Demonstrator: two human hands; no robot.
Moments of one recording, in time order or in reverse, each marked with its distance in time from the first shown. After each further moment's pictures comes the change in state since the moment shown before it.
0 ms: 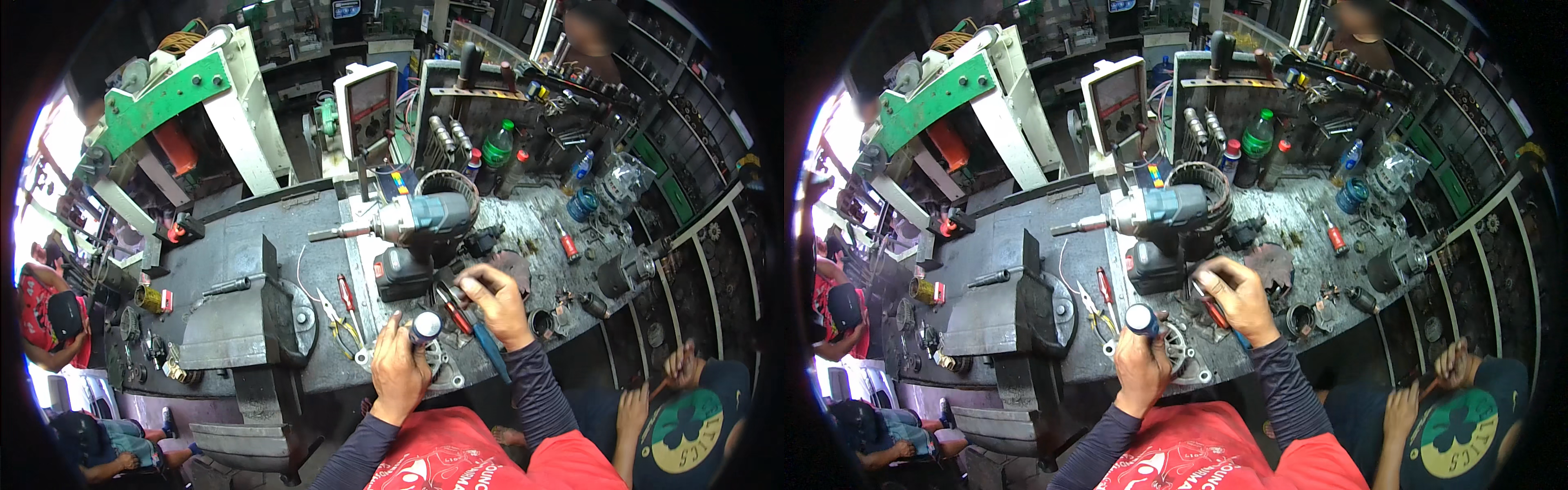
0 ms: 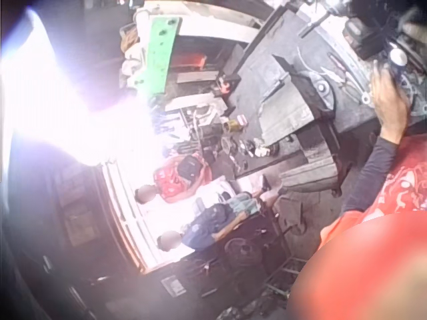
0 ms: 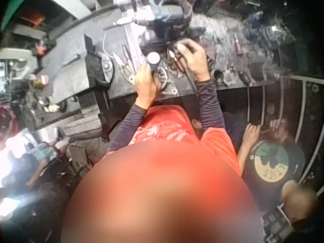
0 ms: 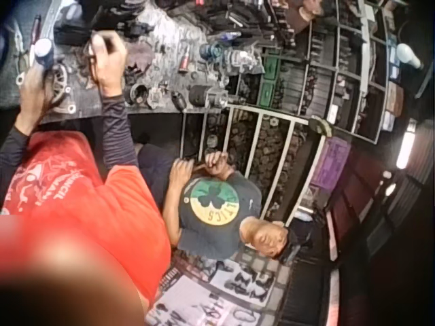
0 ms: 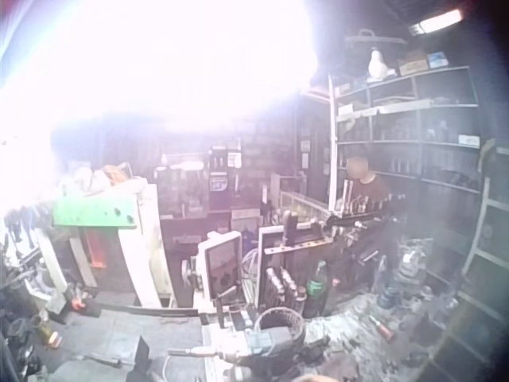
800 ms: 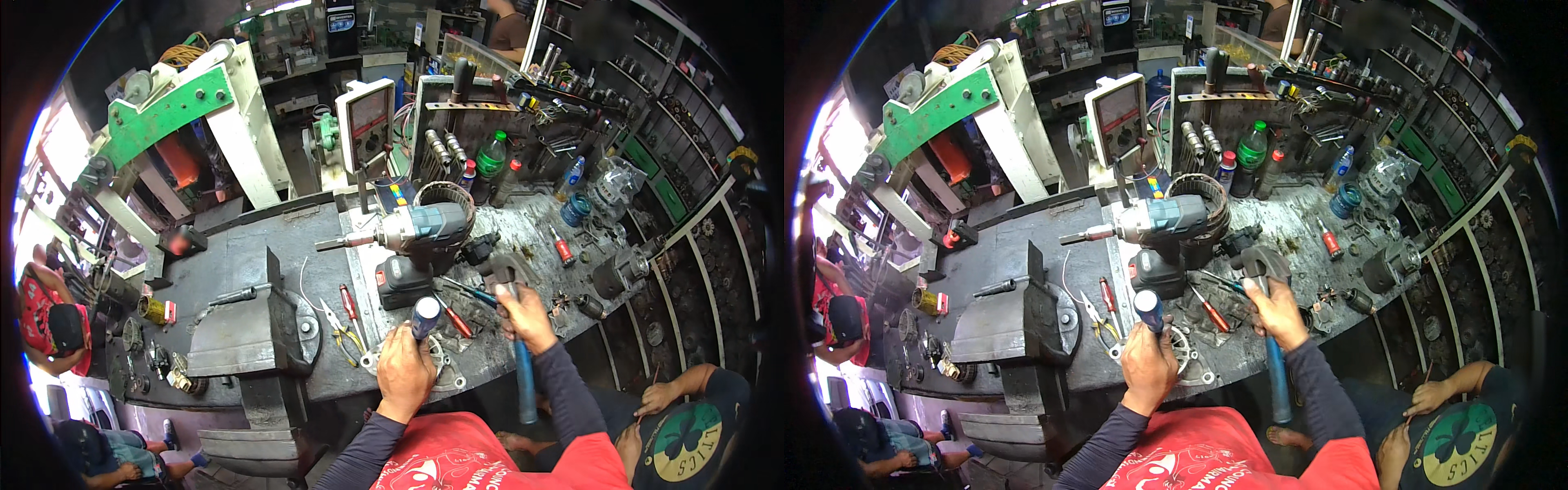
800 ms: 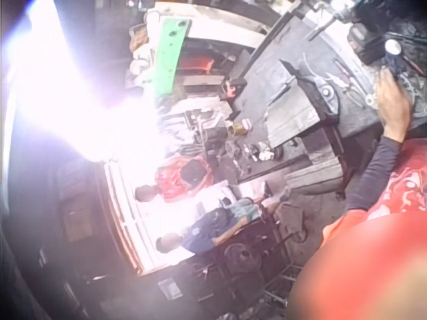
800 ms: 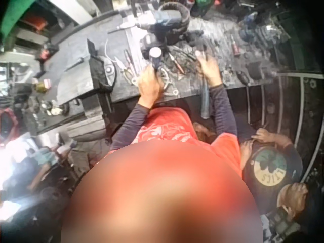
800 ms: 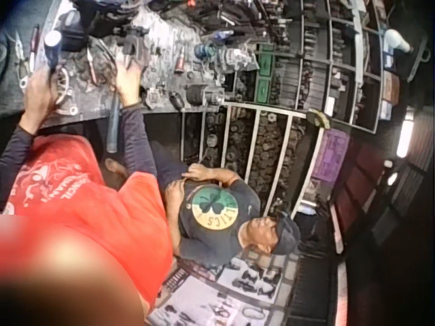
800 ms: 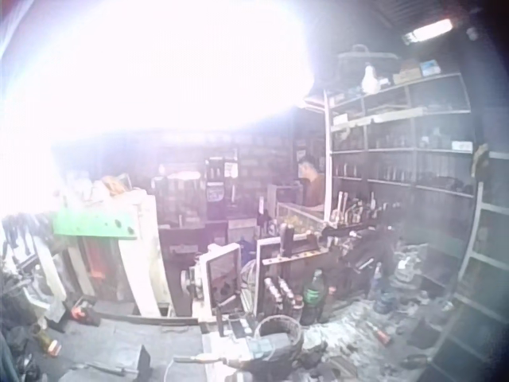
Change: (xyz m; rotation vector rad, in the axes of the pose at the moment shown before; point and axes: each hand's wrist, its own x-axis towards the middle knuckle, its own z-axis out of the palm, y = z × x) left_hand 0.001 -0.003 0.006 0.135 0.001 0.044; right_hand -0.033 0.001 -0.056 0.000 0.198 0.465
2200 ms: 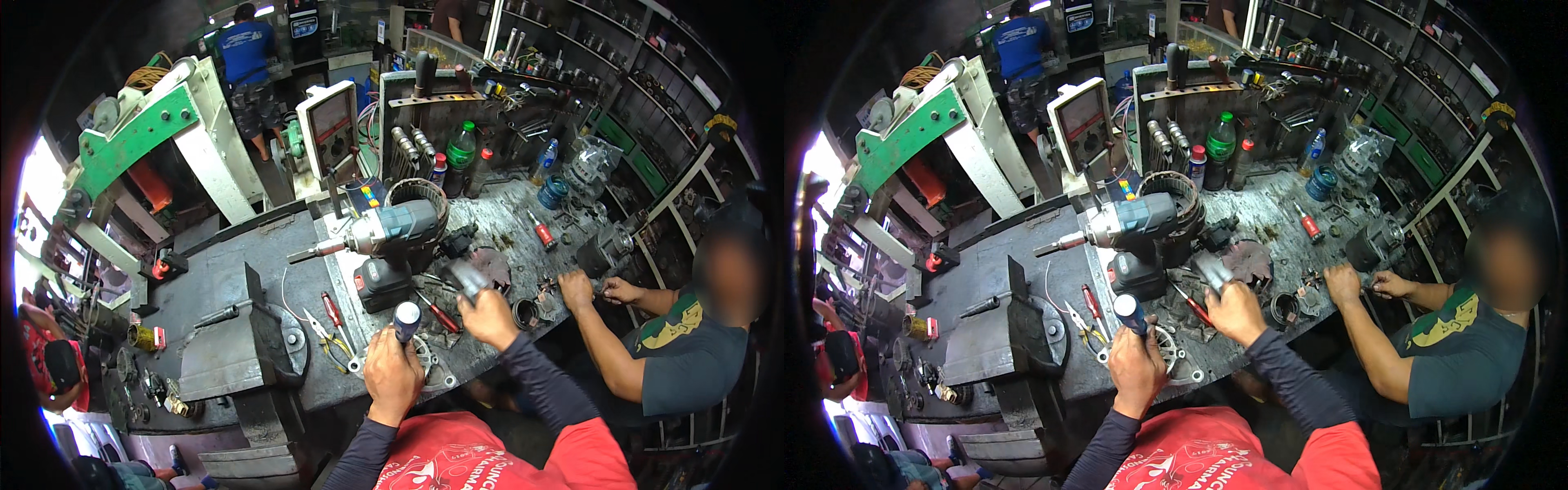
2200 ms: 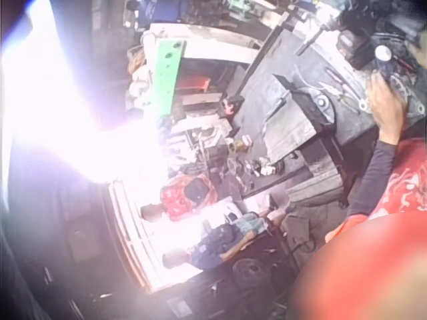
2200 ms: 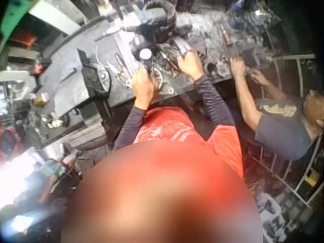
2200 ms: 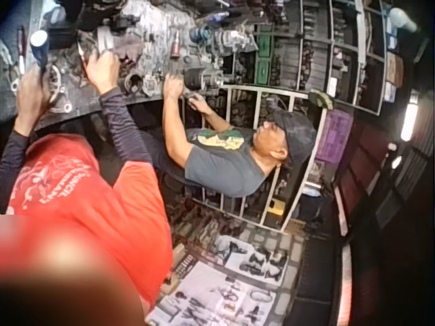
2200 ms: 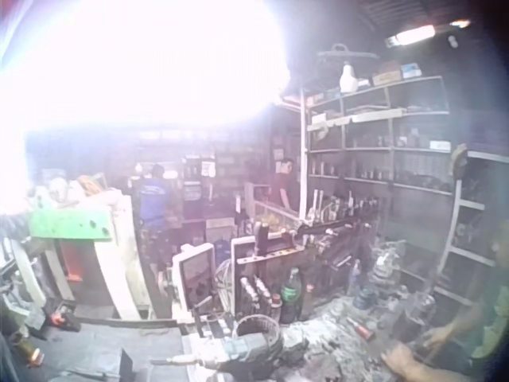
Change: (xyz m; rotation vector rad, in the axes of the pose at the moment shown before) left_hand 0.004 0.000 -0.004 -0.017 -0.082 -0.011; right_hand 0.000 0.000 0.048 -0.818 0.229 -0.461
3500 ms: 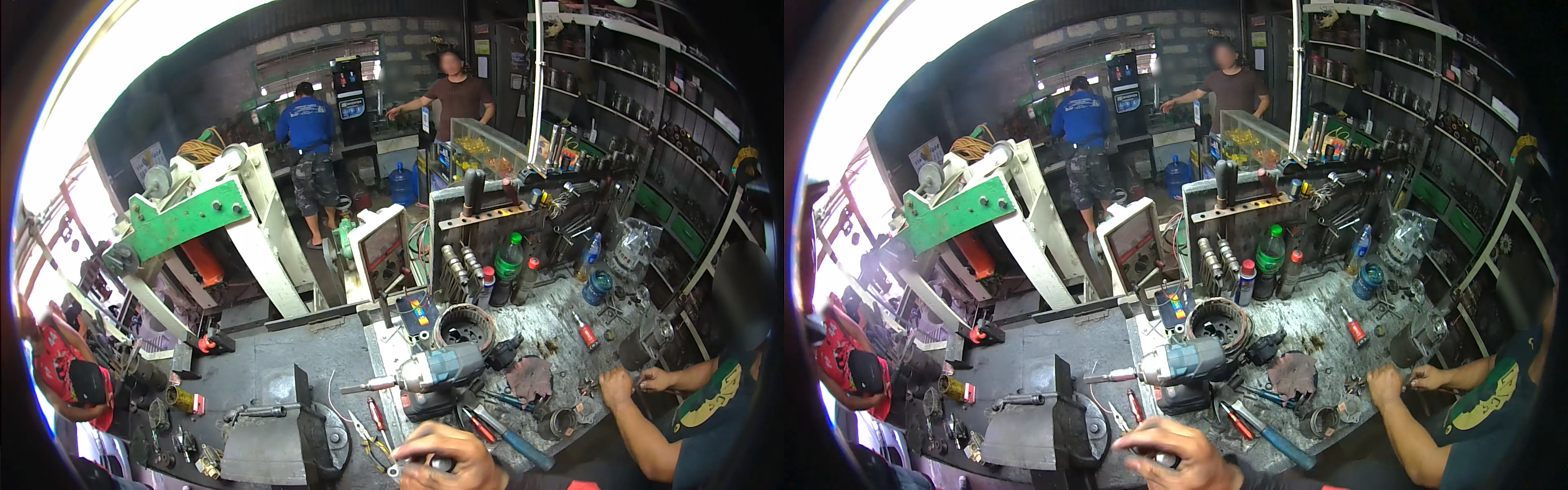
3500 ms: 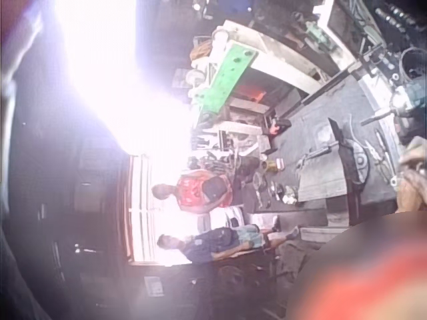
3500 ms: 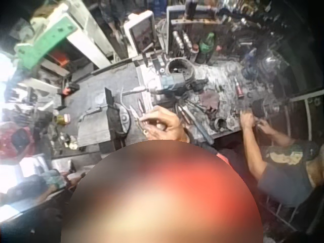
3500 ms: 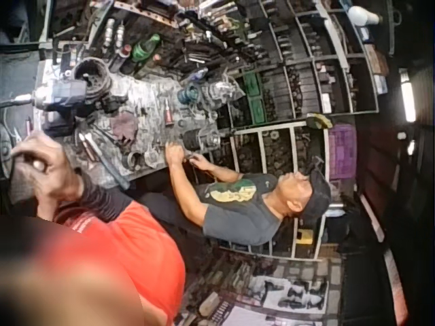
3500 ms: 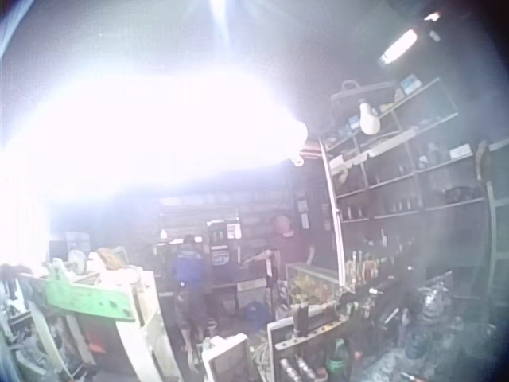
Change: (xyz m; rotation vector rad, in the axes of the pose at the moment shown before) left_hand 0.001 -0.023 0.015 -0.044 -0.056 -0.013; right_hand 0.011 -0.176 -0.039 0.981 -0.231 -0.448
